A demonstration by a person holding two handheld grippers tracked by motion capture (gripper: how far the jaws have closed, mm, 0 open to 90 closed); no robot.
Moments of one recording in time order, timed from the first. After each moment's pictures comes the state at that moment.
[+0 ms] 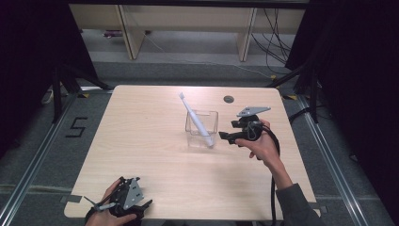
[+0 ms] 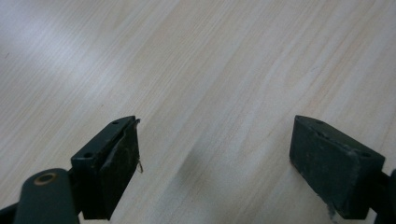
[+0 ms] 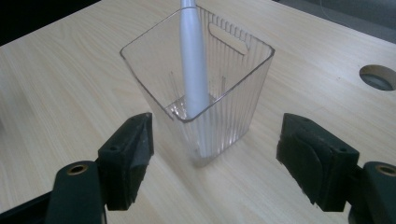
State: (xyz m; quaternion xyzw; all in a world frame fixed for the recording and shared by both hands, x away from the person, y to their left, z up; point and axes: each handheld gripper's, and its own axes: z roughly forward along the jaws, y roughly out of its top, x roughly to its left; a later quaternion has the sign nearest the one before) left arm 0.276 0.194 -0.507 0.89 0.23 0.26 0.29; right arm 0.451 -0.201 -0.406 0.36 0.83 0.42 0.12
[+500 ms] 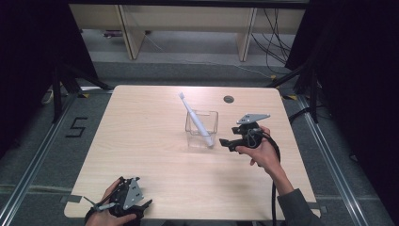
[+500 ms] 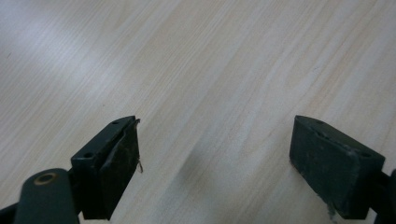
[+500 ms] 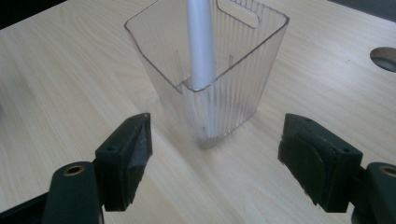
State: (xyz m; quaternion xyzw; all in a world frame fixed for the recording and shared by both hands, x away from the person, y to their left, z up) left arm 0.276 0.194 -0.507 0.89 0.23 0.27 0.29; right arm 0.437 -0.203 -0.420 0.36 0.83 0.41 0.12
